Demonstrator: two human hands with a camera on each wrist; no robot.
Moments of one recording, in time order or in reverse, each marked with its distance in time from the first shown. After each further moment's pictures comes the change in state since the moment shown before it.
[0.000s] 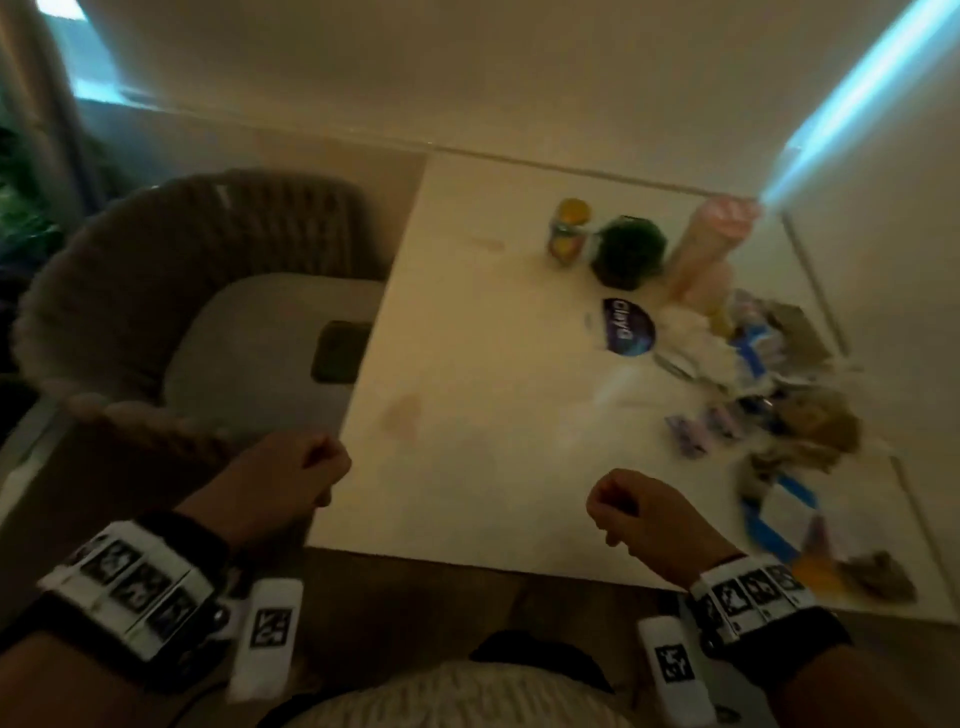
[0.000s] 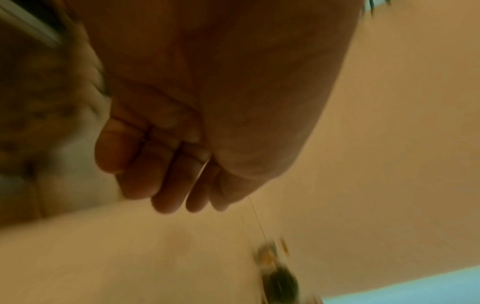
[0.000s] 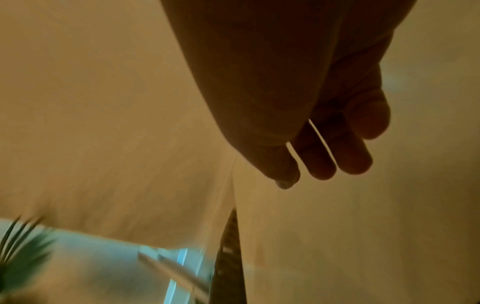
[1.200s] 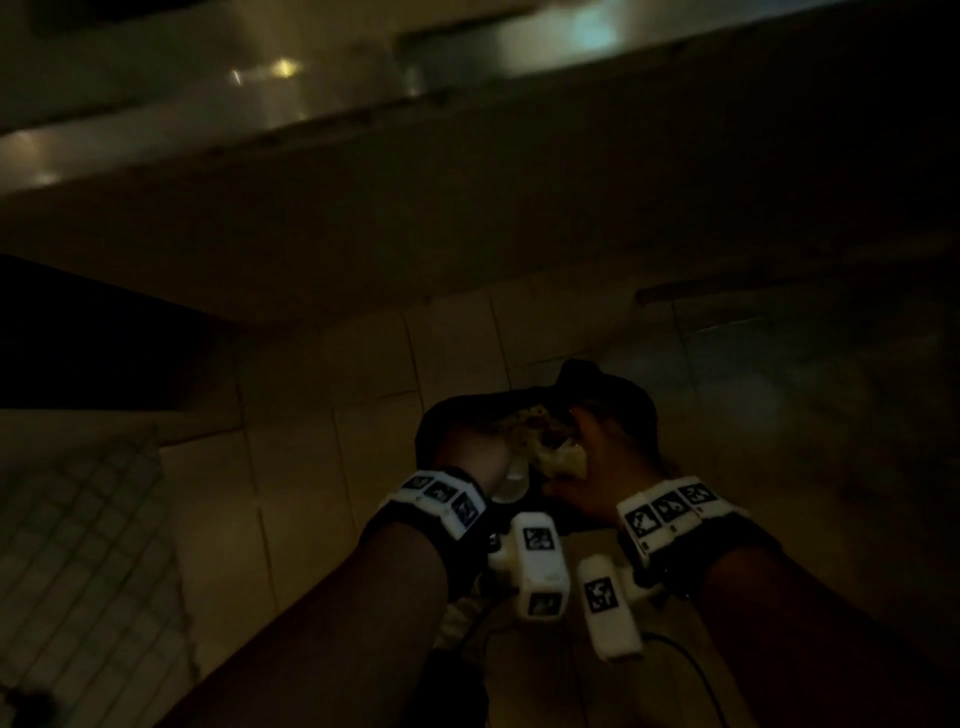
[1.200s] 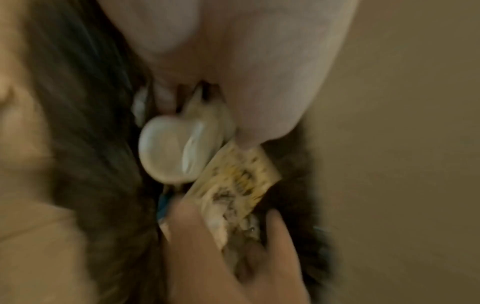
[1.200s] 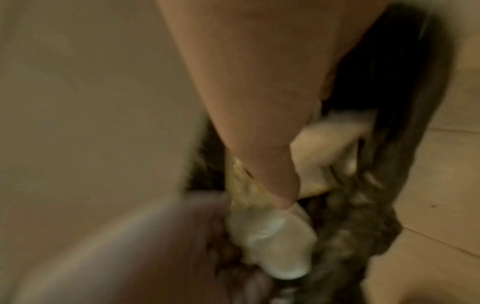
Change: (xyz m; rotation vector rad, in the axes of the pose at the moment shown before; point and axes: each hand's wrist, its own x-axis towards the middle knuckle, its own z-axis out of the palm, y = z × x) left_hand 0.165 -0.666 0.248 -0.923 0.299 -1.363; right_hand 0.381 -0.156 0.774 -0.954 -0.957 -0.421
